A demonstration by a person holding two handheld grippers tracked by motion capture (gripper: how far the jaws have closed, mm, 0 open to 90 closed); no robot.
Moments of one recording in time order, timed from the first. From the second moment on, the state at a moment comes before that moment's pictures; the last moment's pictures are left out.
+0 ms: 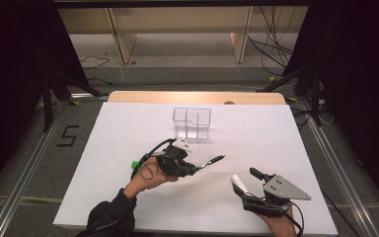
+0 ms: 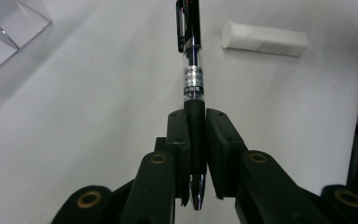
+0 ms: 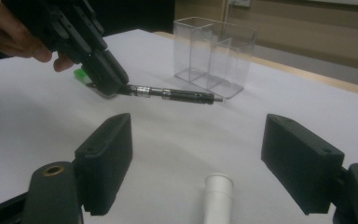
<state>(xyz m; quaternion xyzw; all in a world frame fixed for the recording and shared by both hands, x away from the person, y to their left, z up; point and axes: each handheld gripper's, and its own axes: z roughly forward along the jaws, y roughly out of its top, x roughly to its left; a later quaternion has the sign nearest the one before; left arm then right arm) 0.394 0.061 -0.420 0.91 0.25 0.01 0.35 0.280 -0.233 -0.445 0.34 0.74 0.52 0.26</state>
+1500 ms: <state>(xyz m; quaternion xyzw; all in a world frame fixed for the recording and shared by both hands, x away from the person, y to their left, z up) 0.370 0.075 -0.410 0.93 0.22 -0.04 0.28 0.281 -0.126 -0.443 0.09 0.86 0.36 0.34</state>
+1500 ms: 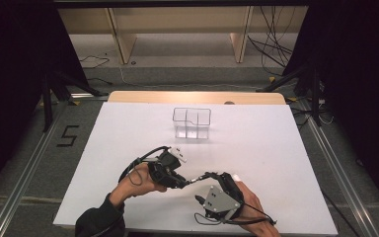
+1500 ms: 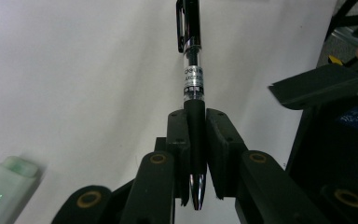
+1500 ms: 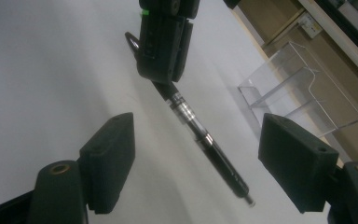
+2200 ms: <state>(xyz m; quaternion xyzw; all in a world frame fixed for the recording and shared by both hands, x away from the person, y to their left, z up) 0.364 0.070 -0.410 0.94 0.21 -0.06 0.26 0.276 -0.101 -0.468 -0.02 0.87 0.24 0.43</state>
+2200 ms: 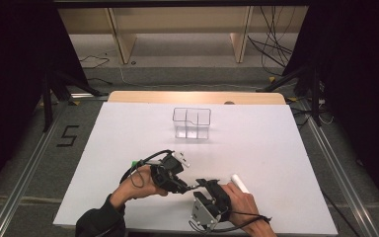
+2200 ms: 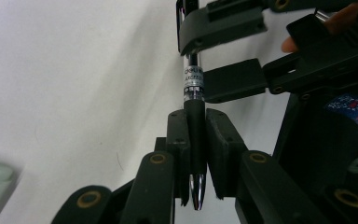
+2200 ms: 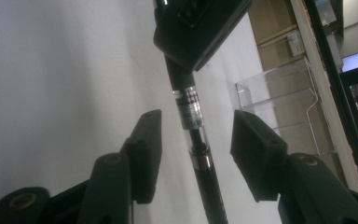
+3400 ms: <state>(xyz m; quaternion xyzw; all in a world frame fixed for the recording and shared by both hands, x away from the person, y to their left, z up) 0.369 0.086 -0.411 0.94 0.22 -0.06 0.26 0.275 -0.102 -0.478 -0.08 0.86 0.19 0.46</state>
